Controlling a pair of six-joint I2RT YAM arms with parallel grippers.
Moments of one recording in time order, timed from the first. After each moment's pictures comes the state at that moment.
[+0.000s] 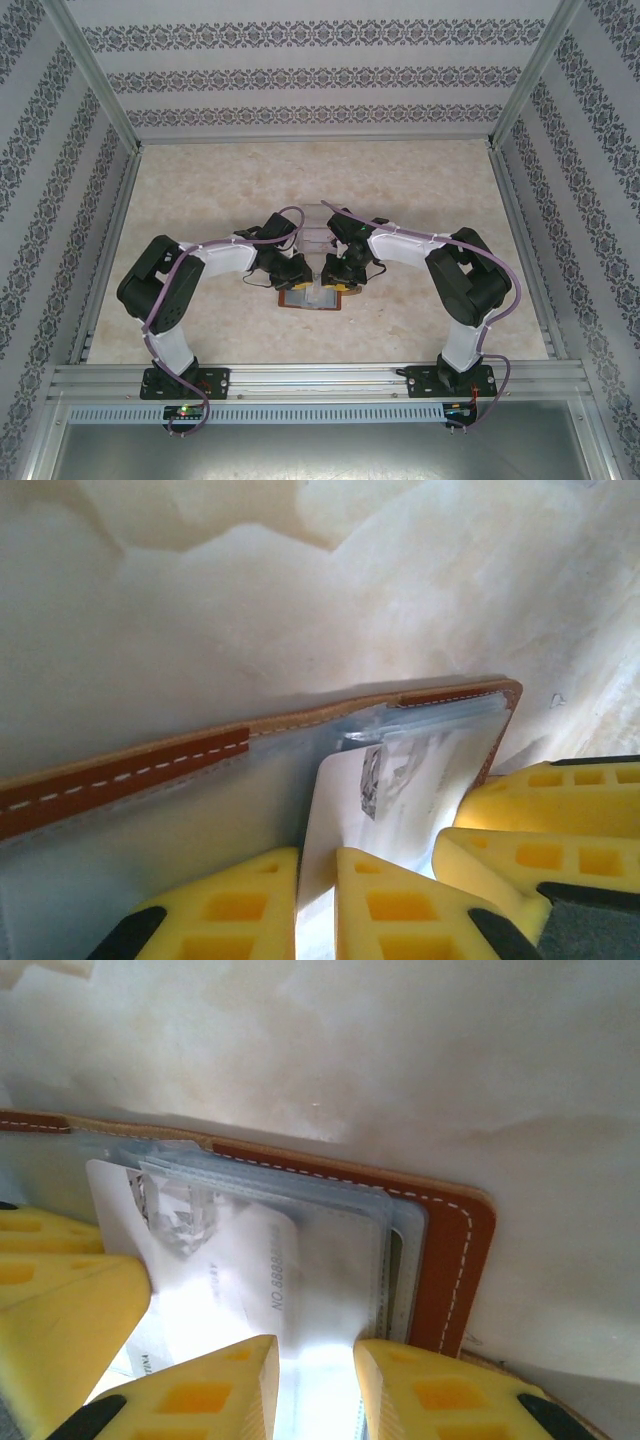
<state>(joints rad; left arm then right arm) -0.56 1.76 0.95 -0.35 0.52 -0.84 0.65 1.82 1.09 -0.65 -0.41 0.73</state>
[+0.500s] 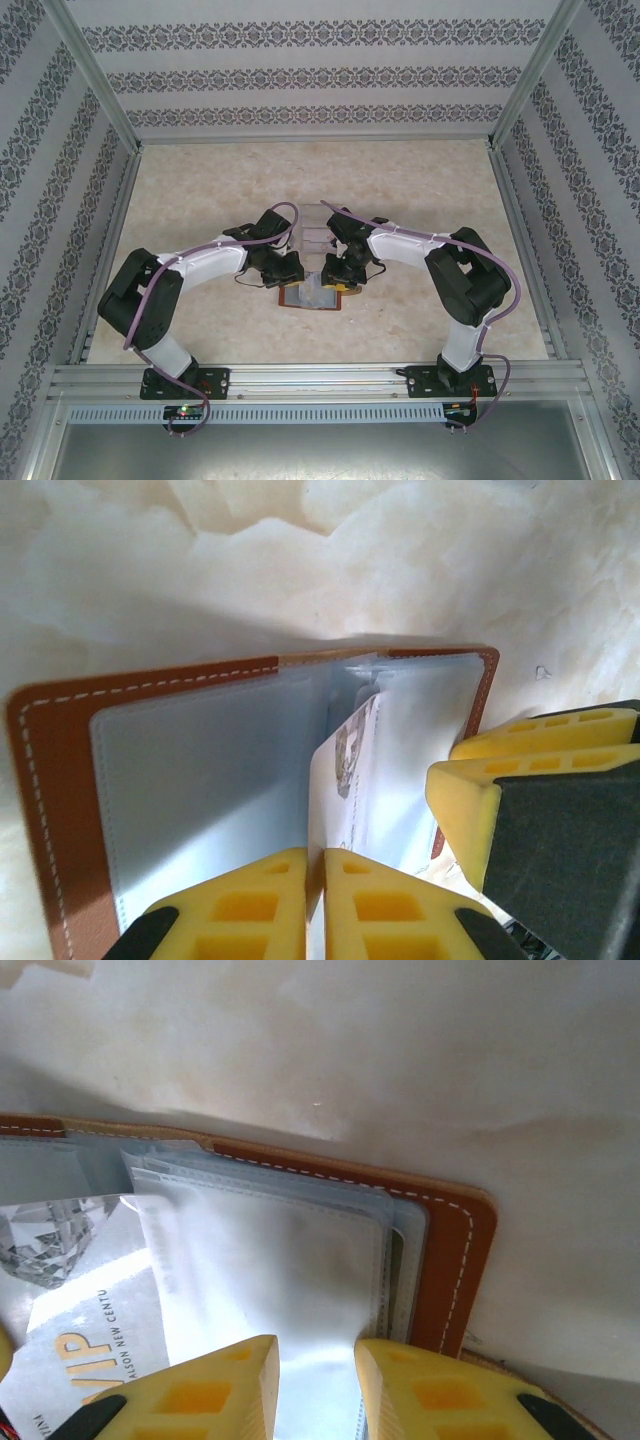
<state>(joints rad) -0.56 1.63 0.95 -0.49 0.43 -0.78 0.65 1.83 1.10 -0.65 -0.41 0.73</state>
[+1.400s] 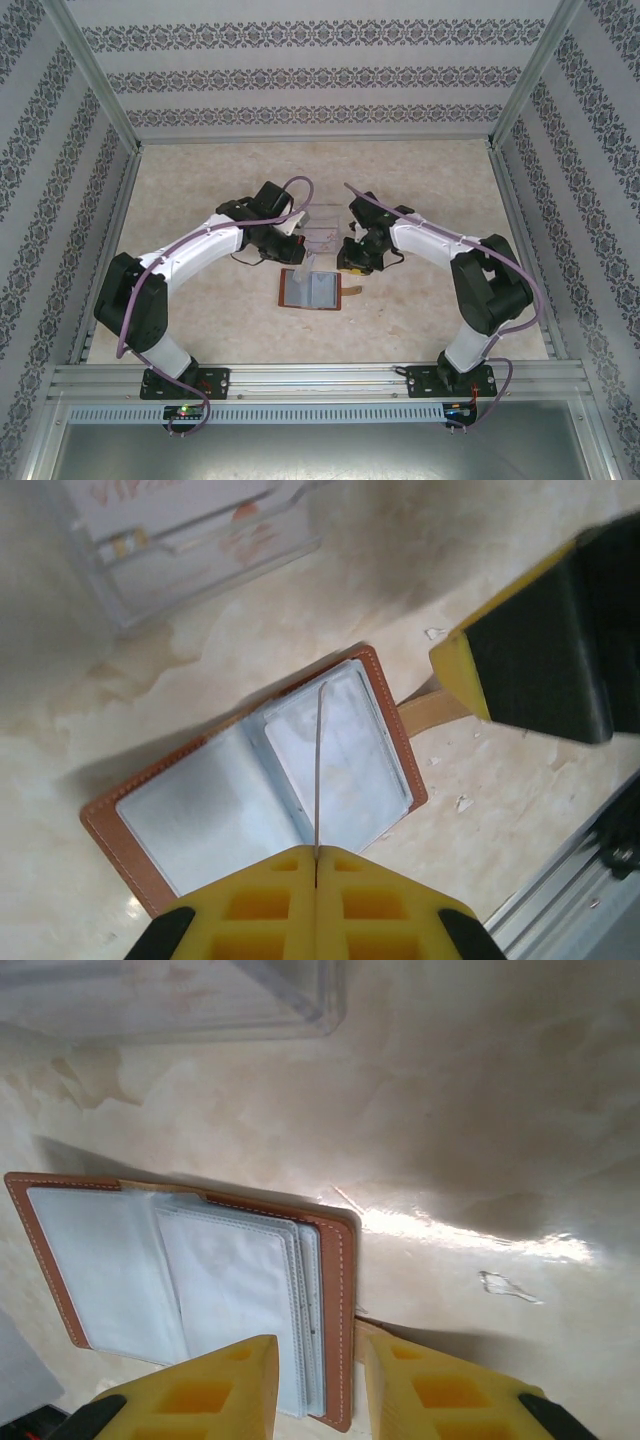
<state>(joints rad) -0.54 1.61 1.22 -0.77 0.40 -0.21 0.51 1.70 1.10 -0.72 -0.39 0.65</state>
